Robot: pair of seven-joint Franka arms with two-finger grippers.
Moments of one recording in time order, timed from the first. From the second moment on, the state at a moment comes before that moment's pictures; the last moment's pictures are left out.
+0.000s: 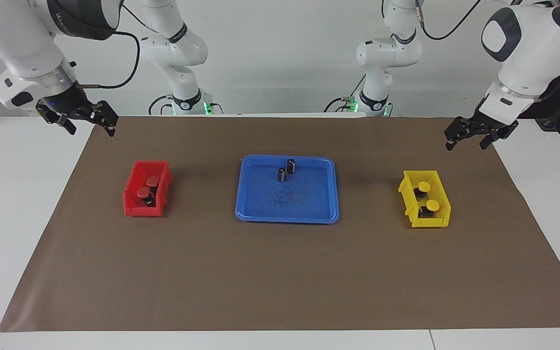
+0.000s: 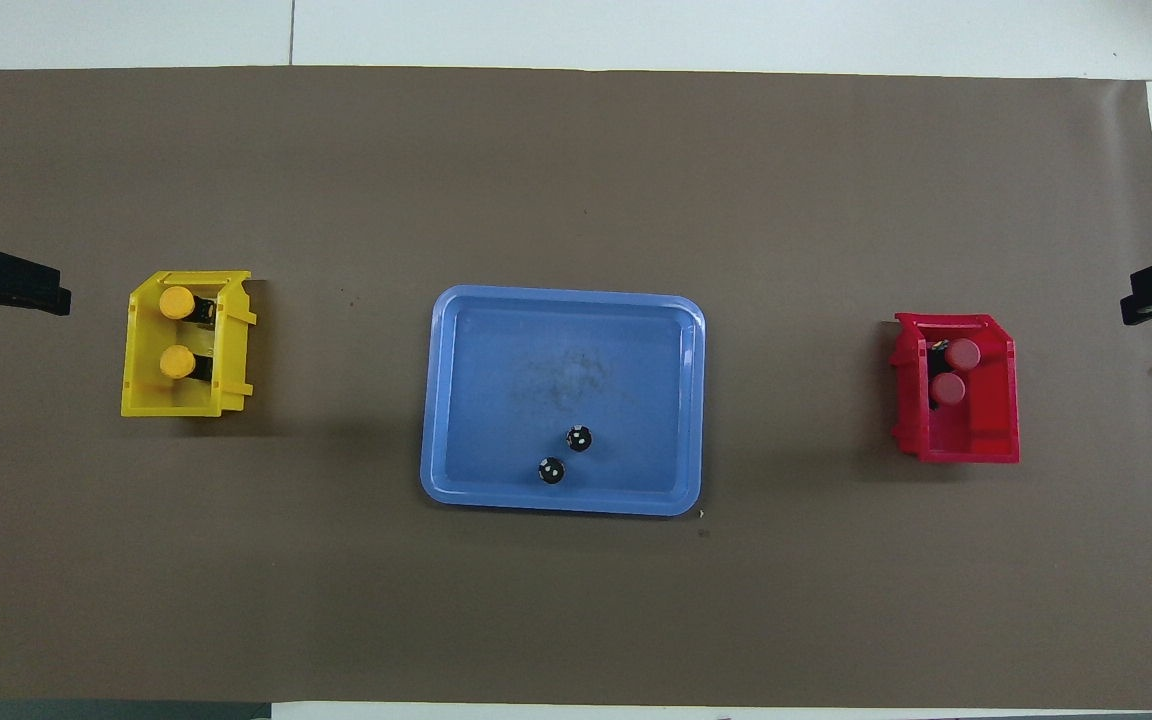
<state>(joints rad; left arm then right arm) 0.00 -0.02 -0.02 -1.68 0.00 1.65 0.05 -0.02 0.03 -0.09 -1.53 -0.05 1.46 -0.07</state>
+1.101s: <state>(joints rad) 0.00 -0.03 -0.02 -1.67 0.00 1.64 0.05 -0.02 0.06 -0.09 -1.62 -0.02 1.70 -0.09</state>
